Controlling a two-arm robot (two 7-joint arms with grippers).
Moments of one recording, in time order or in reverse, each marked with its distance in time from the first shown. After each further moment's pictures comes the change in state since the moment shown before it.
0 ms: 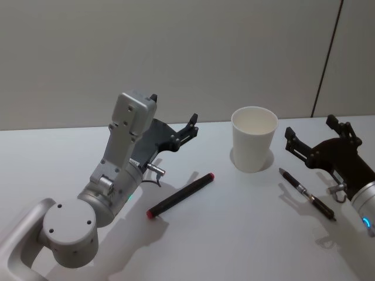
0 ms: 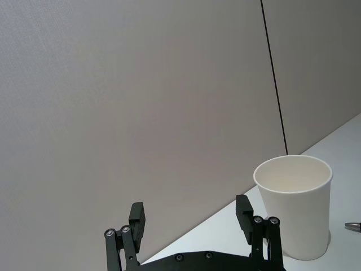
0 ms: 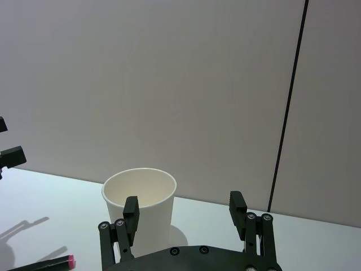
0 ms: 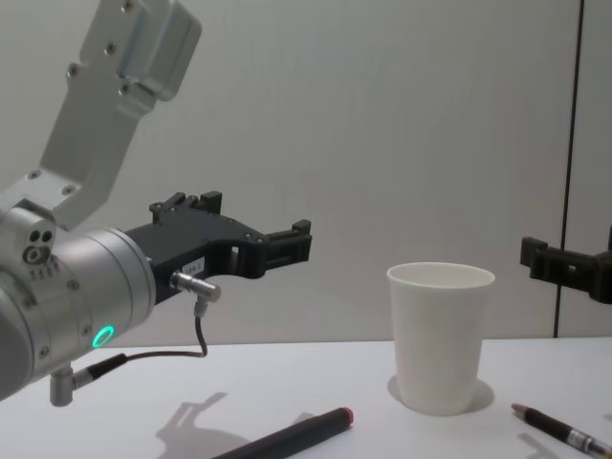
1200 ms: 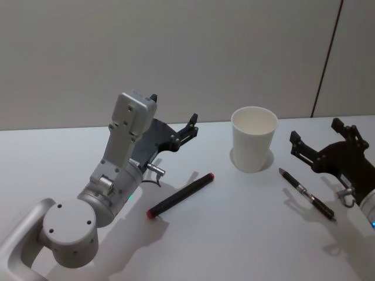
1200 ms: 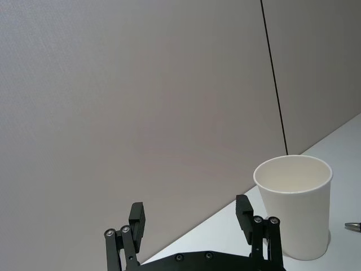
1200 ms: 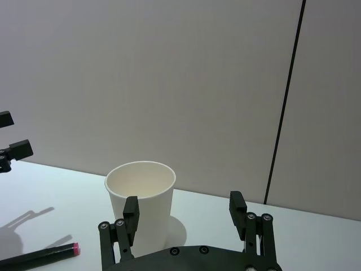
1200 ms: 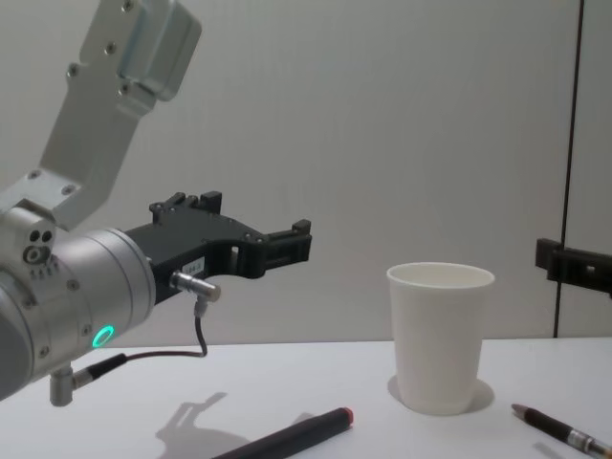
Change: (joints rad) left arm 0.000 0.000 0.000 0.000 0.000 0.000 0.000; right arm -0.037 0.032 0.017 -0.060 0.020 0.043 0.000
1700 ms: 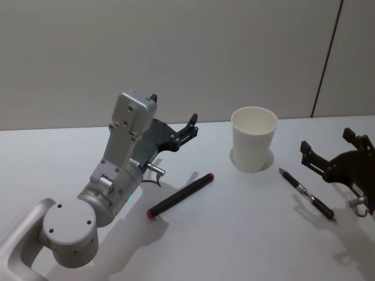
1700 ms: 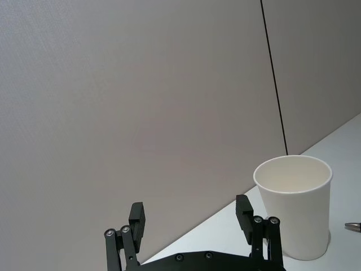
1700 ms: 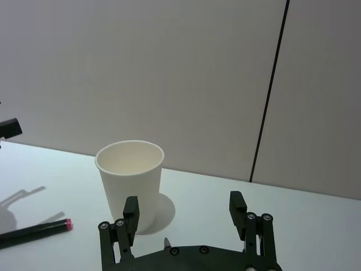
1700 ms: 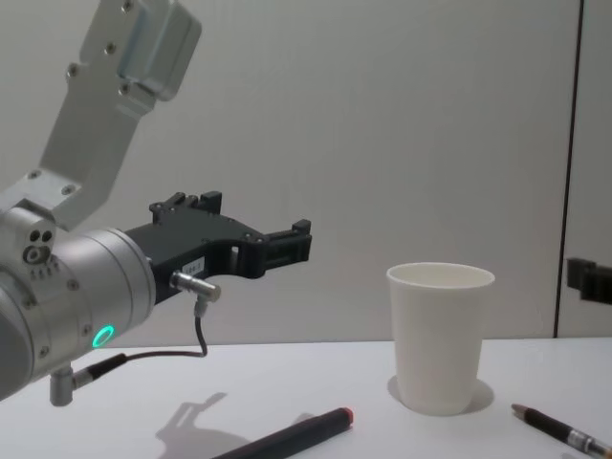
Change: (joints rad) left arm 0.000 0.000 0.000 0.000 0.000 0.000 0.000; right arm -0.062 0.045 0.025 -0.084 0.018 0.087 -0.040
